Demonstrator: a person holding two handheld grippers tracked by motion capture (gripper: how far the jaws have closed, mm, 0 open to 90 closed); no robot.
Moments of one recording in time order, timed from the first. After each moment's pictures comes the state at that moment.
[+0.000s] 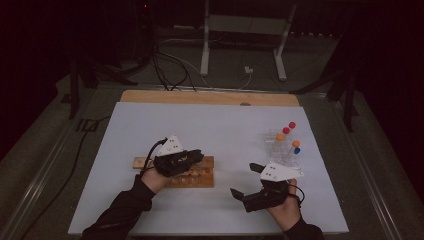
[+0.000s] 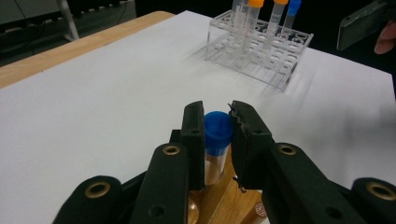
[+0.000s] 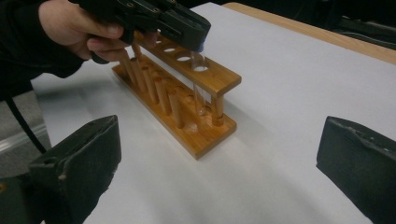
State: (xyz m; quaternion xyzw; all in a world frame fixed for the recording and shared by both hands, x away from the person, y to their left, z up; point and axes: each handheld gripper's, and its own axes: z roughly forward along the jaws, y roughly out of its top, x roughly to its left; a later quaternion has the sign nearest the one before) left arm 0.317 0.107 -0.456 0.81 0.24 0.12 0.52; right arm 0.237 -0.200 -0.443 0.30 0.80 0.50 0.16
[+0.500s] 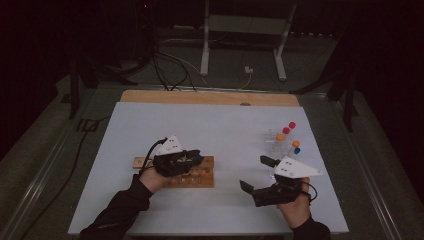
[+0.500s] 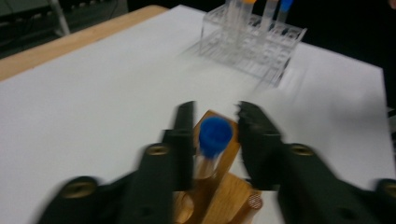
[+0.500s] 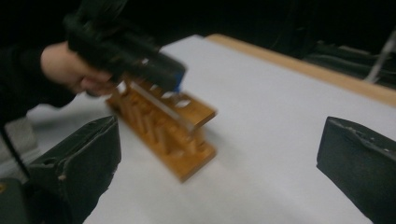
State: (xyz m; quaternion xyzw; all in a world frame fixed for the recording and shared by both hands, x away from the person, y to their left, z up) left arm 0.315 0.111 -0.450 0.81 0.23 0.11 0.52; right arm 0.233 -0.223 -0.412 0.31 0.76 0.54 0.19
